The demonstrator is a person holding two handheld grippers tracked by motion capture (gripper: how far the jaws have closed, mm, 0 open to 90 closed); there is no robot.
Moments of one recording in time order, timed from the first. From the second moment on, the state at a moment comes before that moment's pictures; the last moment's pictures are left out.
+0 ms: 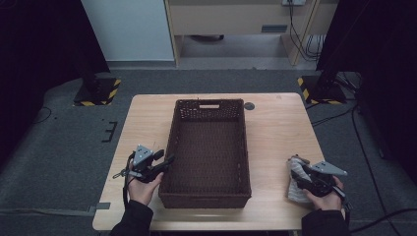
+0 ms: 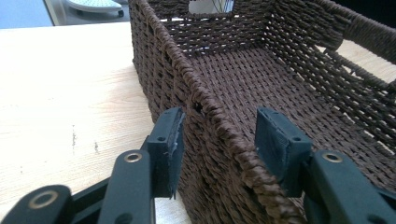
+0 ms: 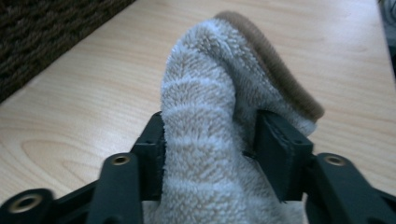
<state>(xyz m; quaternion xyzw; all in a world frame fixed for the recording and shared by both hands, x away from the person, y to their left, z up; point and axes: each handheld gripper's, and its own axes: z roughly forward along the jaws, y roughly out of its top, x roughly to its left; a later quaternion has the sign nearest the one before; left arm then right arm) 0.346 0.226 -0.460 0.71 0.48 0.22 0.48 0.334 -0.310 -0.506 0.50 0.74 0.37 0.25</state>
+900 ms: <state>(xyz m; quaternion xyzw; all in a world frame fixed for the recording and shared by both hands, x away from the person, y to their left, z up) 0.371 0.232 -0.458 0.75 0.43 0.19 0.46 0.359 -0.256 -0.431 0.41 0.71 0.50 0.27</state>
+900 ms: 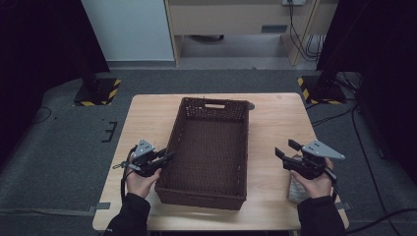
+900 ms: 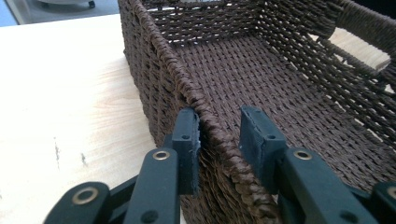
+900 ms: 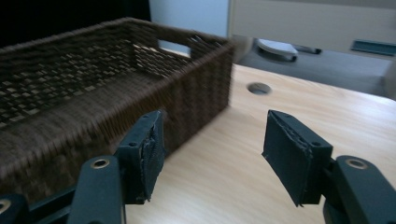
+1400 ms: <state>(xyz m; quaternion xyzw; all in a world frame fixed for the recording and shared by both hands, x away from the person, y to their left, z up) 0.329 0.240 -0.443 0.71 0.46 0.21 0.49 0.396 -0.194 -0.443 0.39 0.73 0.52 0.23</state>
